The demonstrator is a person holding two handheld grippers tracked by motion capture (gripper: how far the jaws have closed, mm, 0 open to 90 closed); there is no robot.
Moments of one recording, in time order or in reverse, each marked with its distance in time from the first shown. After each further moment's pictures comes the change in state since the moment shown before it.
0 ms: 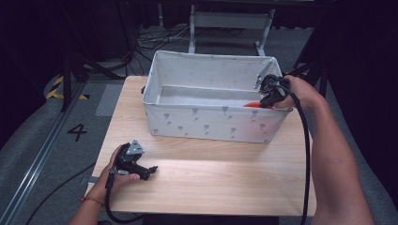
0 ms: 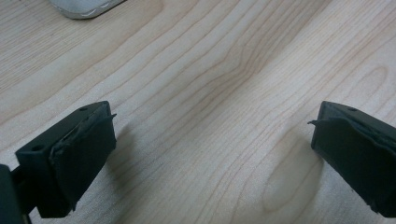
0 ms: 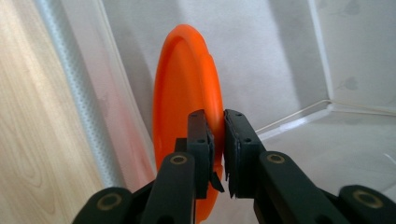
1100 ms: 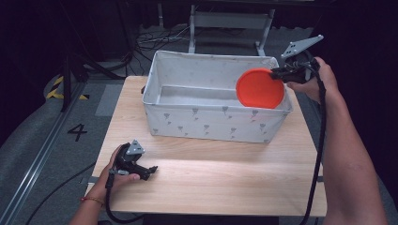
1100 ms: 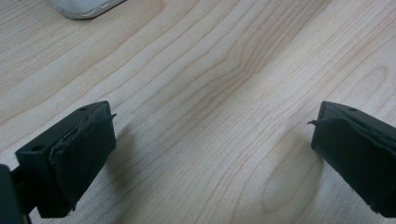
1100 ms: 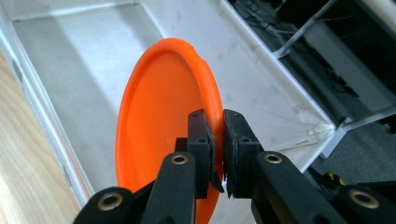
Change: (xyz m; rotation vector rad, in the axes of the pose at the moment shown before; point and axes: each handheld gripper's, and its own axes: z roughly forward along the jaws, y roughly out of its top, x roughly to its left) left arm 0.000 0.000 0.000 0.000 0.000 0.000; right arm -0.006 -0.023 -0.080 -0.437 -0.261 0.204
